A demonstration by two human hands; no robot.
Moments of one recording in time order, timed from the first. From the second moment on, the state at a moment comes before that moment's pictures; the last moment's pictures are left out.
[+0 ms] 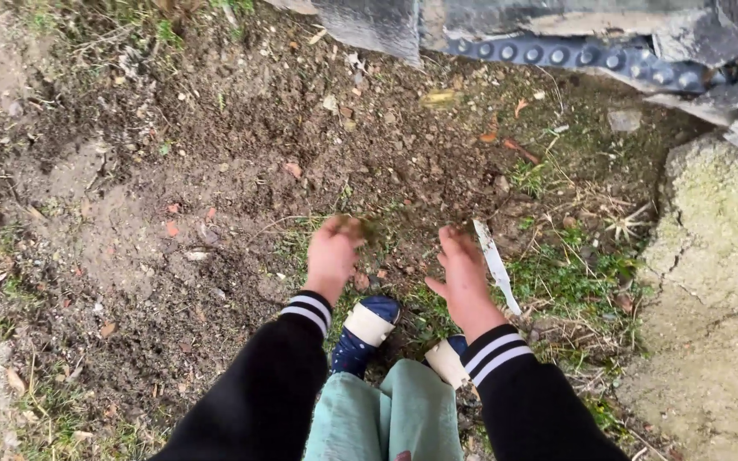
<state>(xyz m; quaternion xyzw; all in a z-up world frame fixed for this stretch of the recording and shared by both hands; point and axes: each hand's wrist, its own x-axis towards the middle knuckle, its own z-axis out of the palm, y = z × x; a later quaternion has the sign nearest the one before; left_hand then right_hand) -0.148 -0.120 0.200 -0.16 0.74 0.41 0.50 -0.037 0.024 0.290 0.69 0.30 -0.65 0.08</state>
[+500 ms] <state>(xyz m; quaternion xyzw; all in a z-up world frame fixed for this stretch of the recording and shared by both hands) -0.245 -0.110 0.234 -0.02 0.80 0.49 0.34 -0.027 0.020 0.260 0.62 0.41 -0.67 0.07</state>
